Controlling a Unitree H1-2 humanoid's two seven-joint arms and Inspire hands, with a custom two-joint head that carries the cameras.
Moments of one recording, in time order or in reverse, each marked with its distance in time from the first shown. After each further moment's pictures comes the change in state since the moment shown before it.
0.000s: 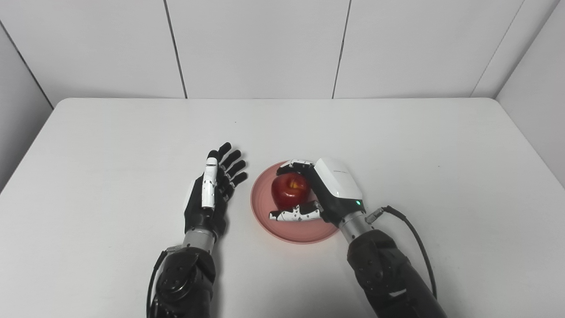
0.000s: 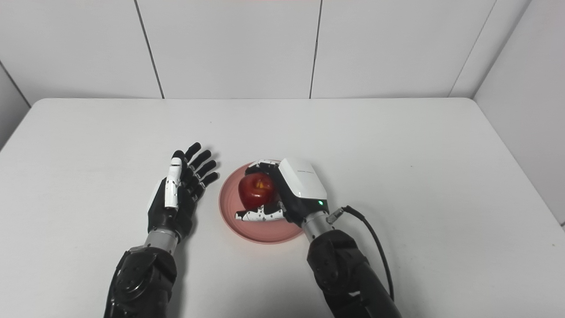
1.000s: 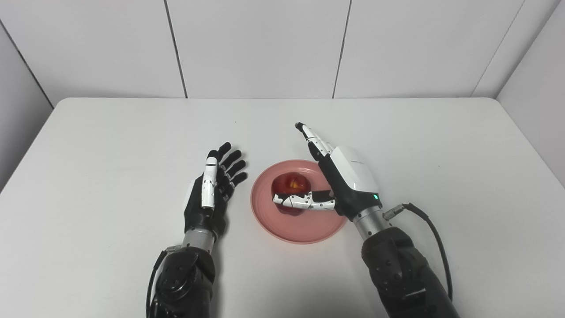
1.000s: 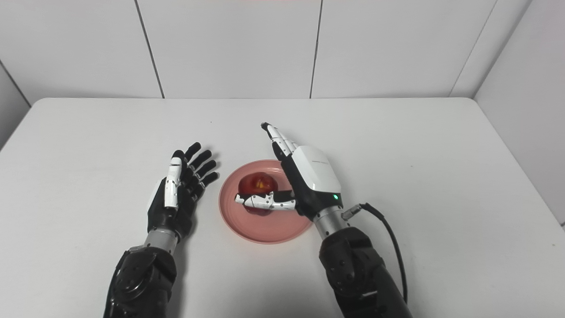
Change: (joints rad) left arm 0.000 0.000 -0.001 -0.002 0.002 0.002 0.000; right arm 0.027 -0.002 -0.068 -0.156 0.010 0.000 0.029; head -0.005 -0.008
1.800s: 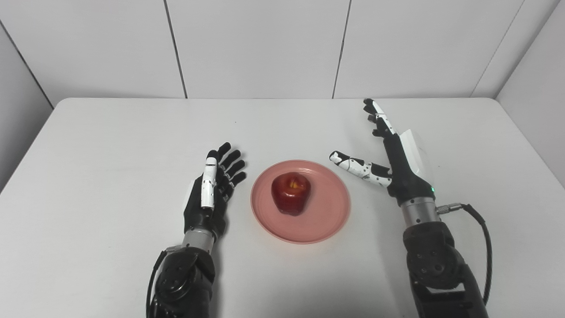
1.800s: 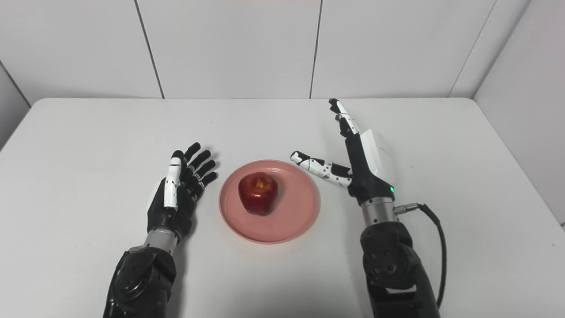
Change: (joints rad) left arm 0.000 0.001 0.004 0.000 -0.008 0.001 -0.002; right arm 0.032 0.000 -0.250 -0.018 0.172 -0.003 -0.099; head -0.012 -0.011
